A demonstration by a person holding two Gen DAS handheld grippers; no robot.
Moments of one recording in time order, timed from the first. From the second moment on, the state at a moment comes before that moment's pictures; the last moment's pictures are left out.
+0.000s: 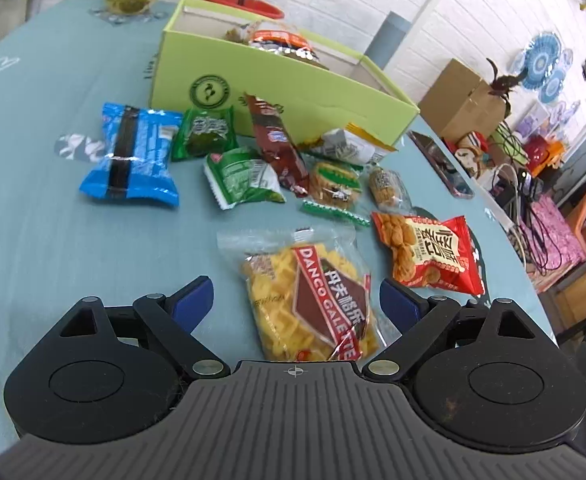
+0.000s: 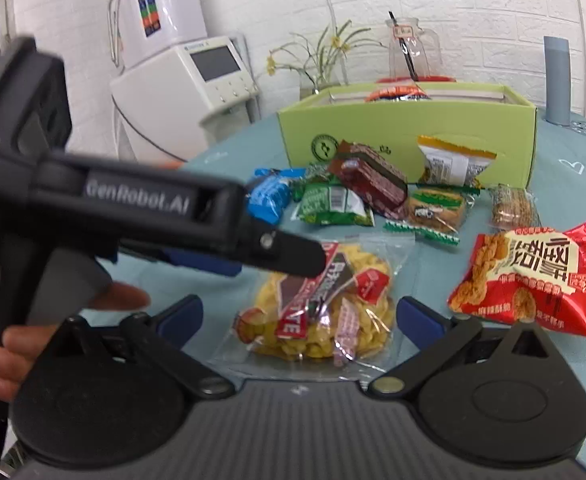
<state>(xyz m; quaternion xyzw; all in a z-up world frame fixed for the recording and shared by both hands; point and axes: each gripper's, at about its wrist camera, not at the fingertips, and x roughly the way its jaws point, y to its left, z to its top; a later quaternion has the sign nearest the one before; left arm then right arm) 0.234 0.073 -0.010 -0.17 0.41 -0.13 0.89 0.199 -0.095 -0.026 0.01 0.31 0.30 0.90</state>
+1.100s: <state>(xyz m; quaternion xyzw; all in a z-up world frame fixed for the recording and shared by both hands) 0.425 0.028 0.091 -0.15 0.29 -0.17 0.93 0.375 -0.124 0.065 -0.07 0.19 0.25 0.95</state>
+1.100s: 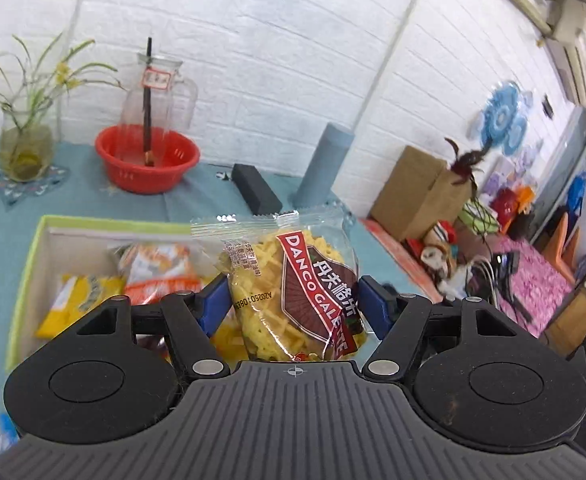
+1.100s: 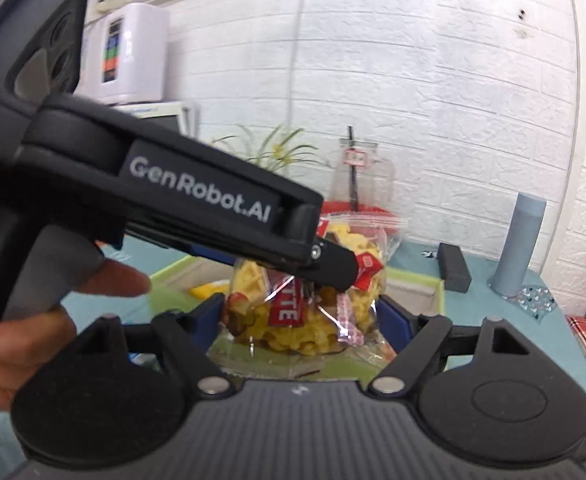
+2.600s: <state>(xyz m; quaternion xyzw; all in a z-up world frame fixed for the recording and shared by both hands) 0.288 -0.009 0.058 -0.13 0.35 -0.24 0.89 0.297 -0.196 -0.031 0.05 0.33 0.27 0.90</state>
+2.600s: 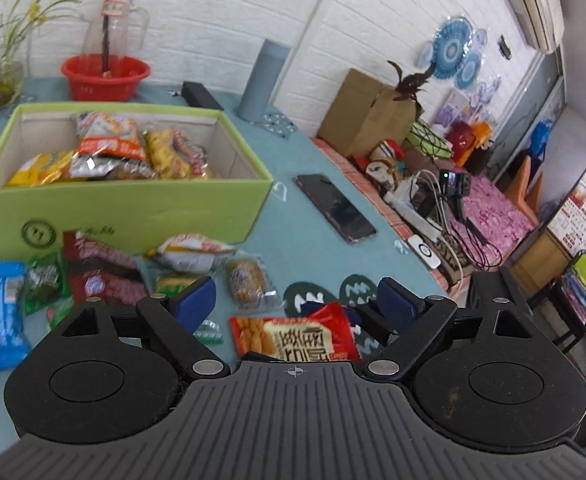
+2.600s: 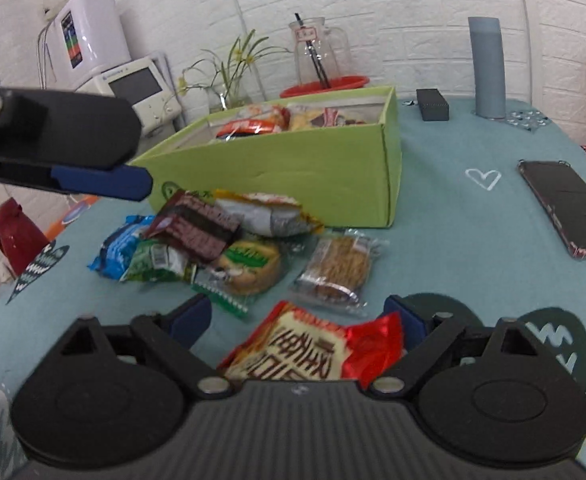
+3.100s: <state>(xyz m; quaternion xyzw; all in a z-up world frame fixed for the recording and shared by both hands) 0.285 0.006 0.002 -0.19 0.43 -0.22 0.86 0.210 -0.185 -0.026 0.09 0.31 0.21 0.92</state>
